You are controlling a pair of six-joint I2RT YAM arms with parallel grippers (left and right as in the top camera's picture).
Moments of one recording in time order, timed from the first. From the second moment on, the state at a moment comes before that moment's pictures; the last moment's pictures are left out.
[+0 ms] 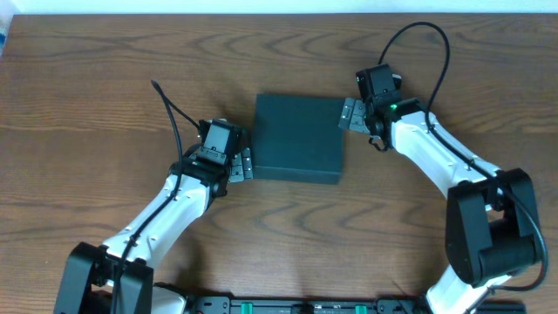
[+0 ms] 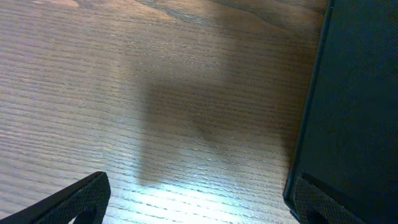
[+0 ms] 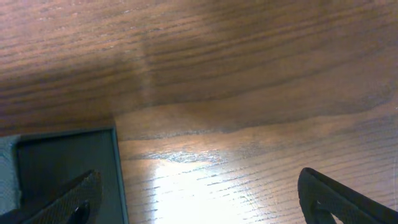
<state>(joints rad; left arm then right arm) -0.35 1.47 0.78 -0.43 -0.20 -0.44 0.31 1.86 1.23 -0.49 0.20 0.52</state>
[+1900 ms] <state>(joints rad) -0.26 1.55 0.81 -0.16 -0.23 -0.38 0.34 1.71 1.23 -0.88 0.12 0.52</state>
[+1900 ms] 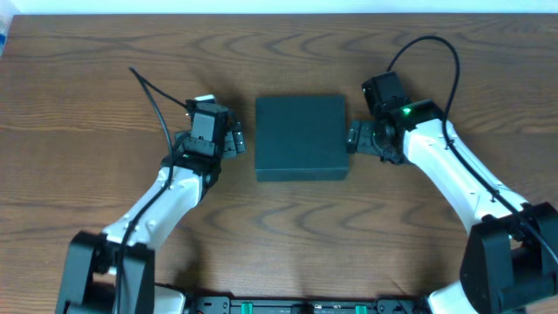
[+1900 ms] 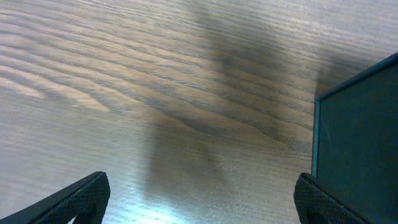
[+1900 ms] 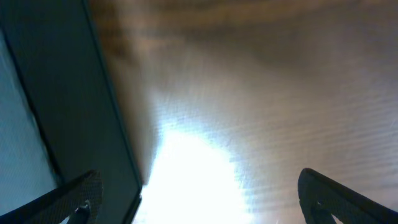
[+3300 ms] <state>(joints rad) -0.26 1.76 1.00 -0.15 -0.13 -0.37 0.40 1.71 1.13 -0.83 0.12 0.52</state>
